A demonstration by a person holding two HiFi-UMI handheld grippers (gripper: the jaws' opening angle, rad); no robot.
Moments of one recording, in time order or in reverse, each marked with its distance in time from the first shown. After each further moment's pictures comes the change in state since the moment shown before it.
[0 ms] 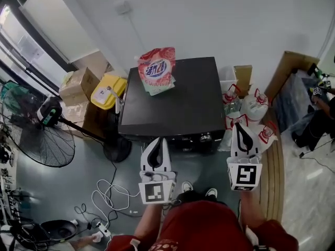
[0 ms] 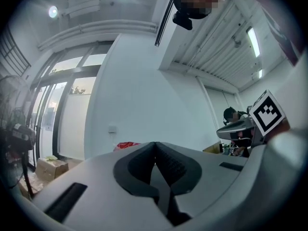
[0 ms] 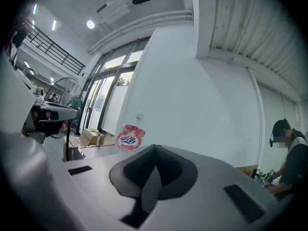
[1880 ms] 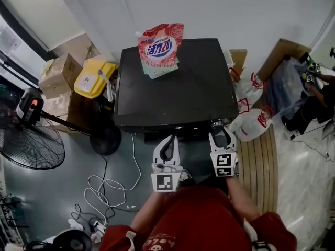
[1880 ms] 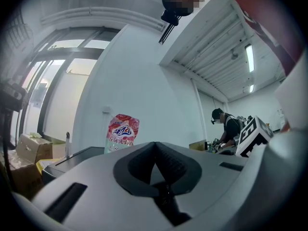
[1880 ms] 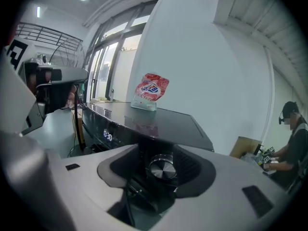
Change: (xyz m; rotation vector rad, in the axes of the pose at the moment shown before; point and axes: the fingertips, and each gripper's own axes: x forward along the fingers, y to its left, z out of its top) left arm -0.014 0.068 -0.162 -0.152 0.012 -0.159; right arm 0.057 0.163 -0.219 -0.039 0.381 0.048
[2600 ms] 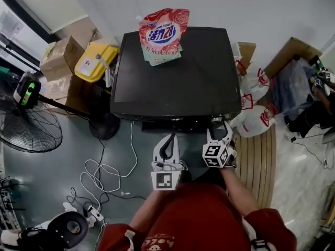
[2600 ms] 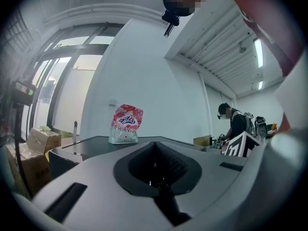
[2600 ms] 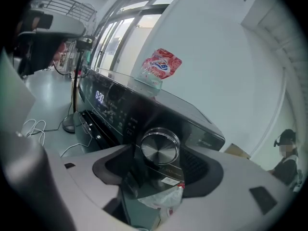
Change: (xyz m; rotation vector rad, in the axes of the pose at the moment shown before) left arm -0.004 -0.015 -0.045 -0.032 0.076 0.090; right arm 0.049 -0.011 -0.062 -0.232 0.171 -0.066
